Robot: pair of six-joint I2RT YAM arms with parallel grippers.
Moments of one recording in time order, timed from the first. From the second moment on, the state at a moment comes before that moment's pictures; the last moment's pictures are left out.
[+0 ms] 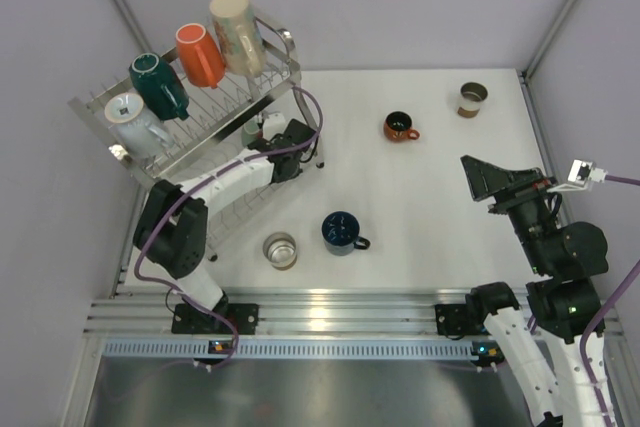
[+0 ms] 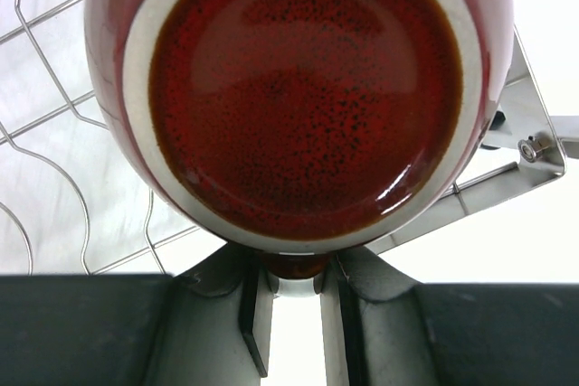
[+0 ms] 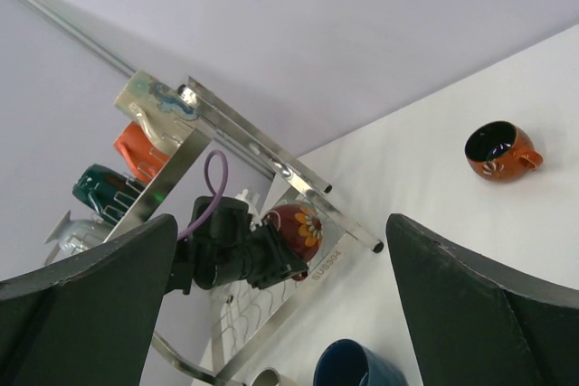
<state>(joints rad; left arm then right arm) -0.58 1.67 1.19 -0.59 -0.57 -0.80 0.21 0.28 0.77 -0.30 -0.07 0.84</state>
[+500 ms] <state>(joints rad) -0.57 1.68 1.21 -0.58 -0.54 -0.80 0.21 0.28 0.77 -0.30 -0.07 0.83</state>
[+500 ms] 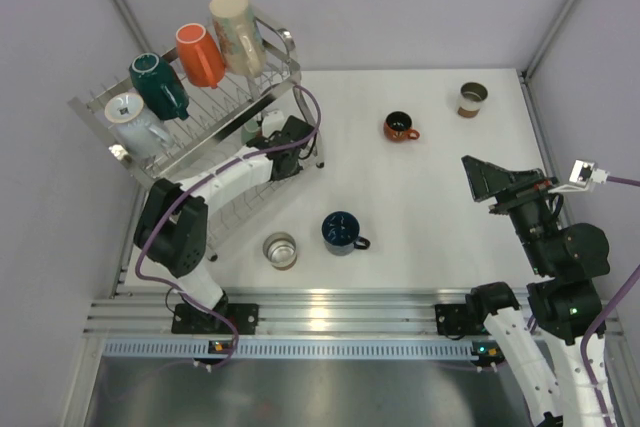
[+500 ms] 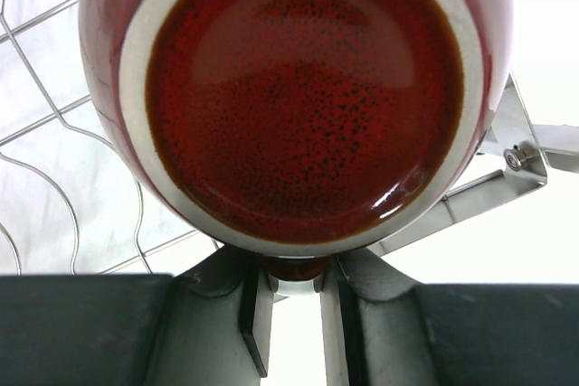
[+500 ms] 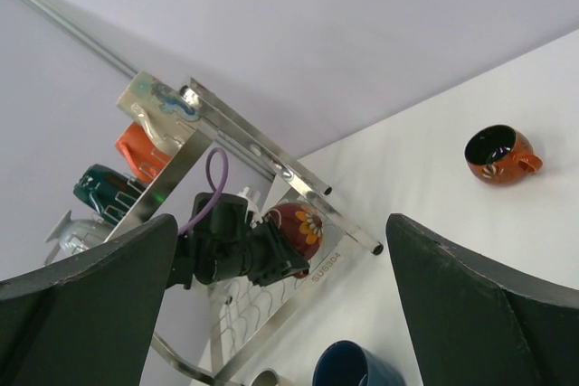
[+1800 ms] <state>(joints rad) -0.55 1.61 1.15 -0.55 -0.44 -0.78 0.21 0.30 0.77 -0.30 -0.10 0.83</state>
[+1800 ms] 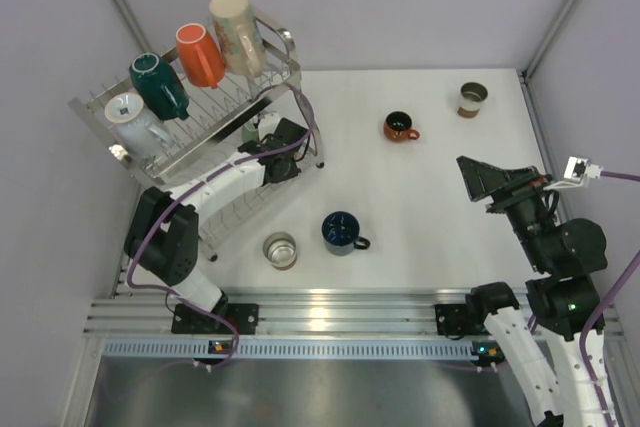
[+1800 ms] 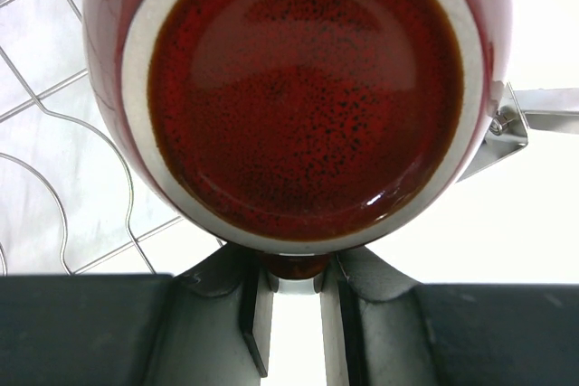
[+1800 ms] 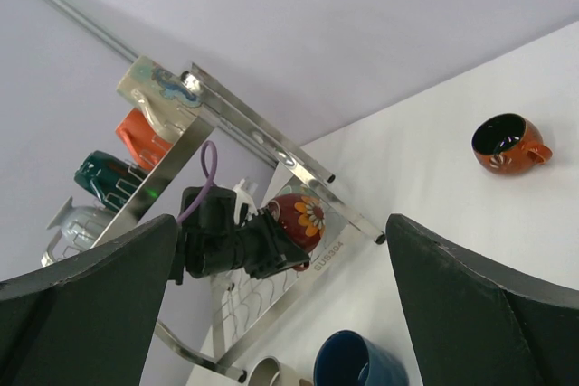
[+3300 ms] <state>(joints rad) -0.56 1.58 1.17 -0.66 -0.35 -0.71 0.21 0.36 0.77 -0.30 -0.15 0.83</state>
